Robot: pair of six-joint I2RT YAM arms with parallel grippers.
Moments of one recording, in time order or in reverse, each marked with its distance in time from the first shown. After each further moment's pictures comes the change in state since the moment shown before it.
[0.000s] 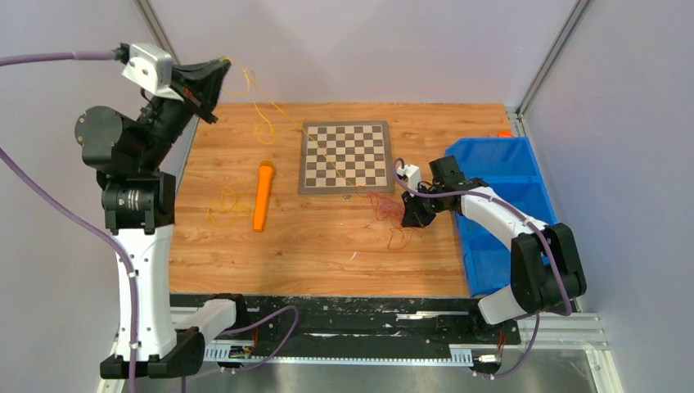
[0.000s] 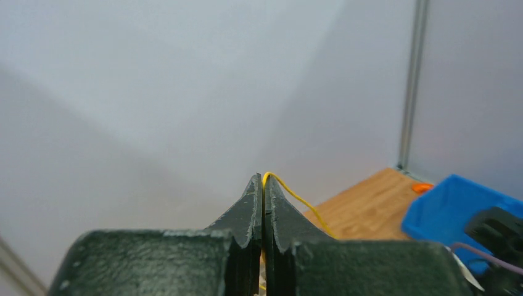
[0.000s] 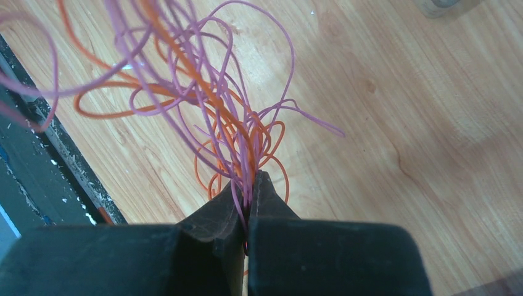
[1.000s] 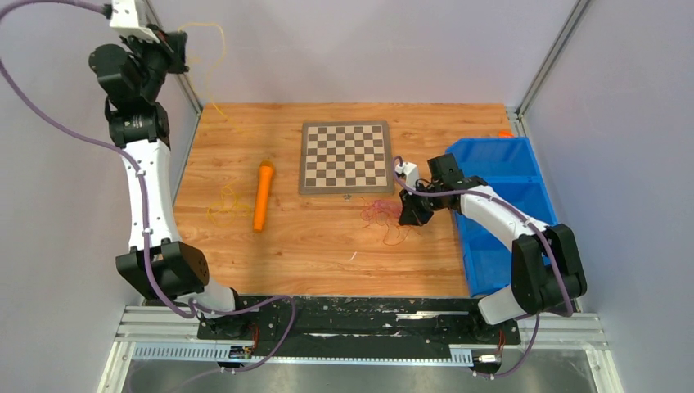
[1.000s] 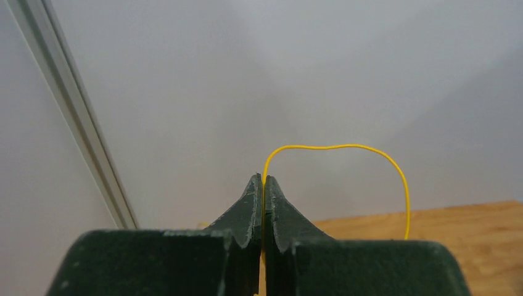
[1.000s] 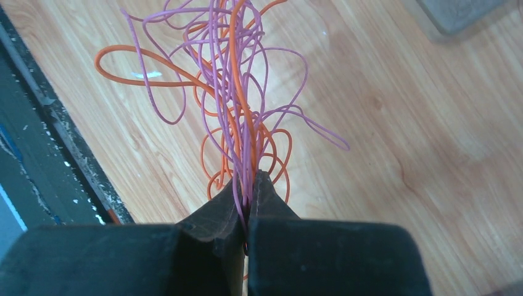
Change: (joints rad) left arm 0.294 0.469 0.233 0.121 -0.156 -0.092; right arm 0.016 -0.001 0.013 0.001 -0.014 0.005
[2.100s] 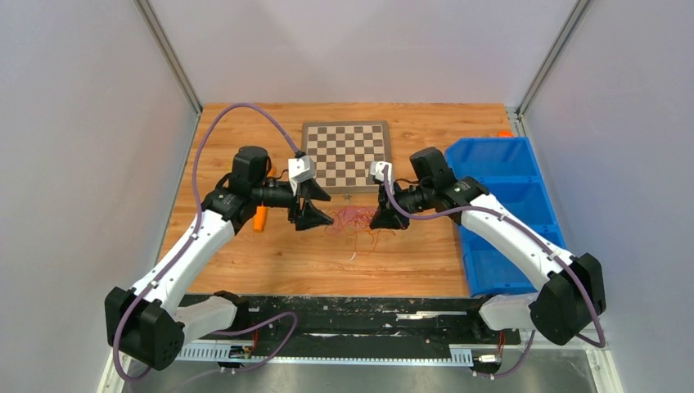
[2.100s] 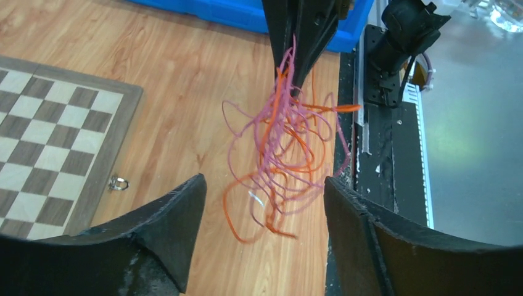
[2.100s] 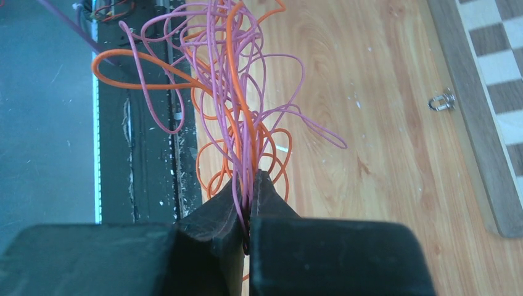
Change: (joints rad) left arm -0.644 -0.406 -0.901 -0.345 0.613 0.474; right arm 0.227 -0.162 0.141 -0.053 -0.218 -0.043
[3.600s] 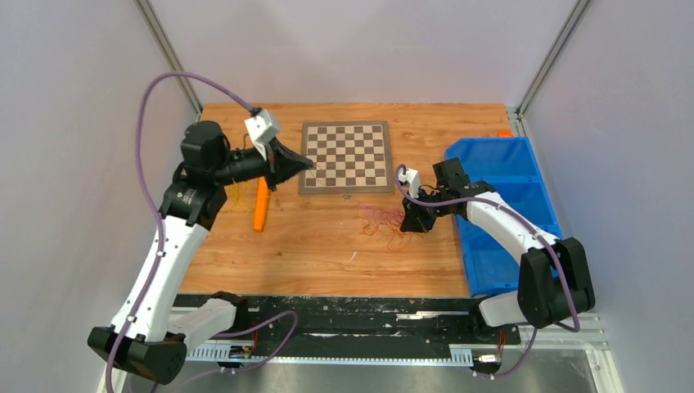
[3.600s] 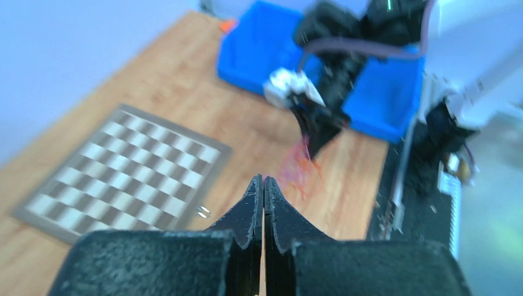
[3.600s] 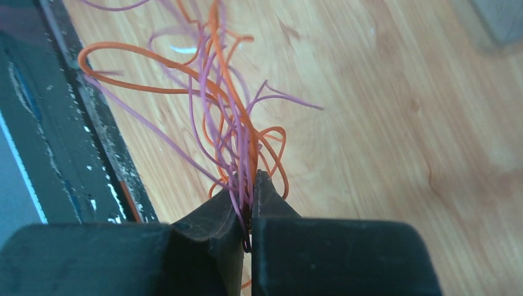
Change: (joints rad) left arm 0.064 -0.082 0.248 -0.029 -0.131 -0.195; right arm -0.211 0.057 -0.158 -0.012 0.096 -0.077
